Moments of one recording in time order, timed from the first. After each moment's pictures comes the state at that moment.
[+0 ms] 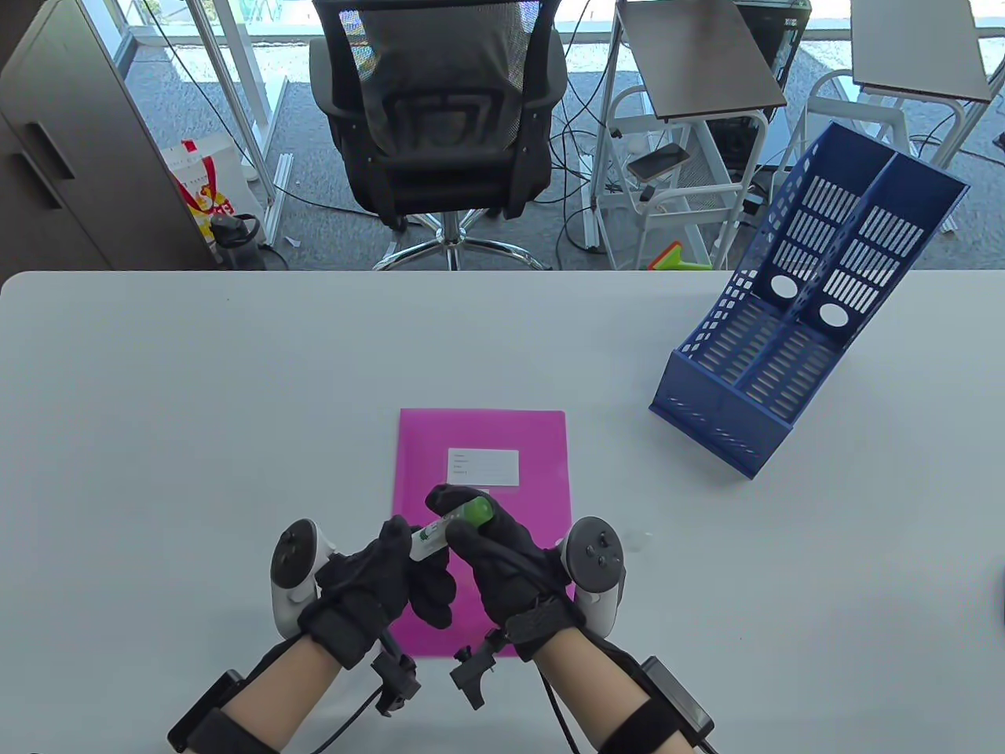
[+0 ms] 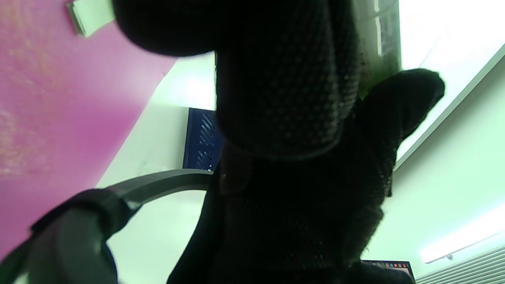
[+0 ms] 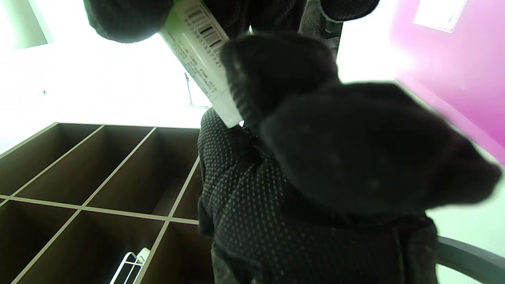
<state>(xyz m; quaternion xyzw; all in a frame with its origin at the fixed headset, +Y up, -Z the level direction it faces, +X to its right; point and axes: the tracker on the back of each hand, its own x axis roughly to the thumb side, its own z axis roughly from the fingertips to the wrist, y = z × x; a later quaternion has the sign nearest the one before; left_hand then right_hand) -0.189 -0.755 -0.234 -0.18 -0.19 0.74 0.62 0.016 -0.718 -0.226 0.14 0.07 0.66 0.73</state>
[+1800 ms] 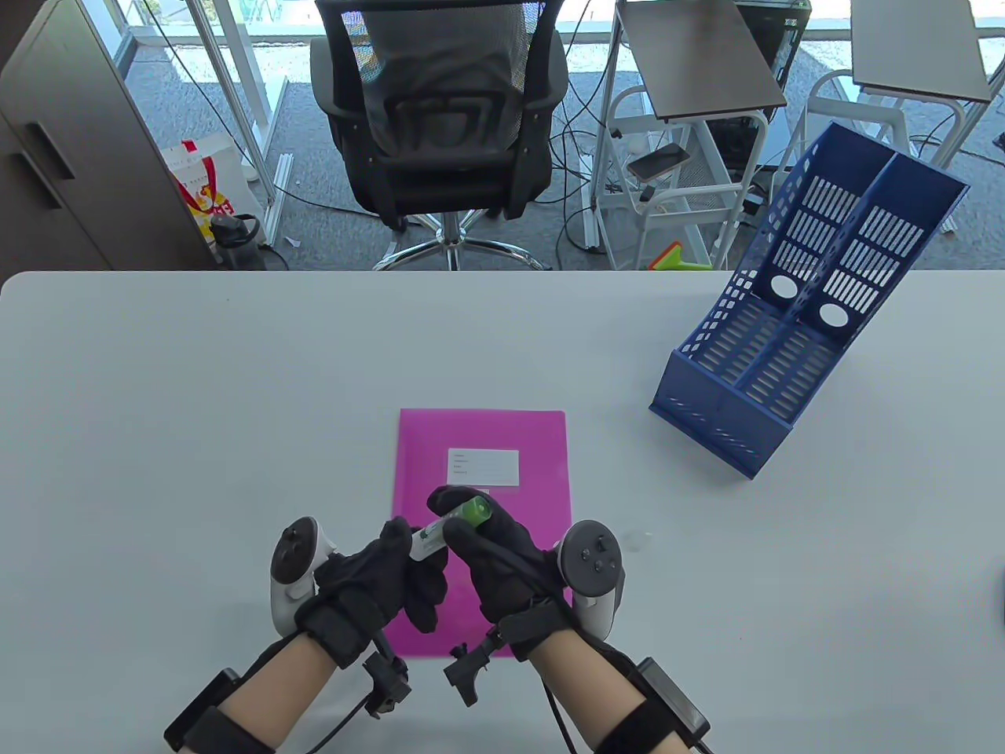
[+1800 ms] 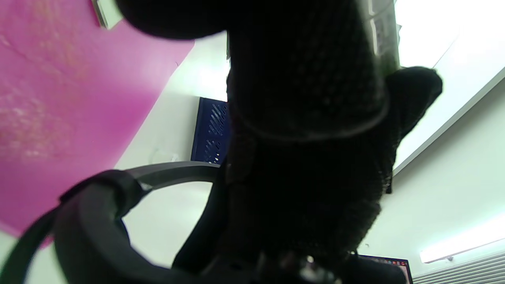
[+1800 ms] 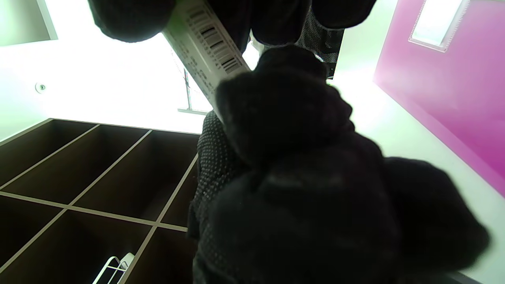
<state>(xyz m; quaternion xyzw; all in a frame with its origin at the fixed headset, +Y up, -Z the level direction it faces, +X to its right) -0.190 -0.761 -0.234 -0.21 -0.18 0.75 0.60 0.015 -0.718 -0.225 0.13 0.05 0.68 0.72</state>
